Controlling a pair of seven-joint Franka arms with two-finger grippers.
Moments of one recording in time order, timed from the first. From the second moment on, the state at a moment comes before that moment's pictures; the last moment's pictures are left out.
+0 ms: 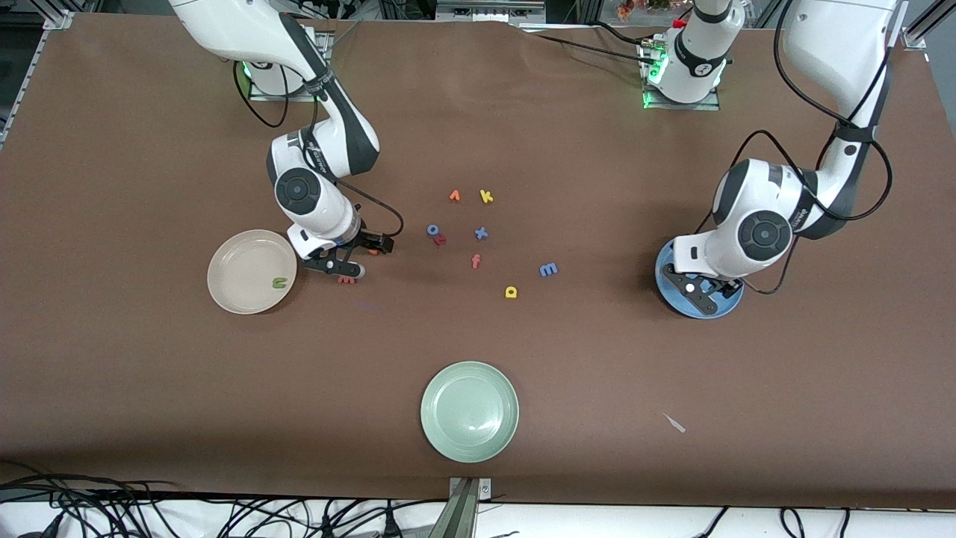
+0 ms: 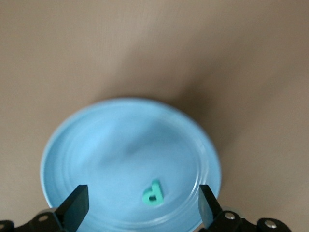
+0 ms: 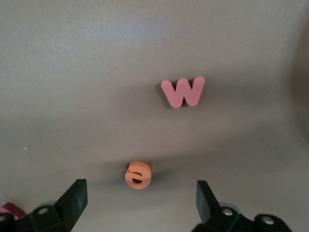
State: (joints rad) left arm -0.05 0.41 -0.13 -1.97 0.19 2.21 0.52; right arm 0.52 0.45 -0.04 -2.08 0.16 2.45 0.55
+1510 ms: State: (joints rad) left arm -0.21 0.67 -0.37 -1.78 0.11 2.38 0.52; right arm 0.54 0.50 -0.04 -2.08 0.16 2.53 0.55
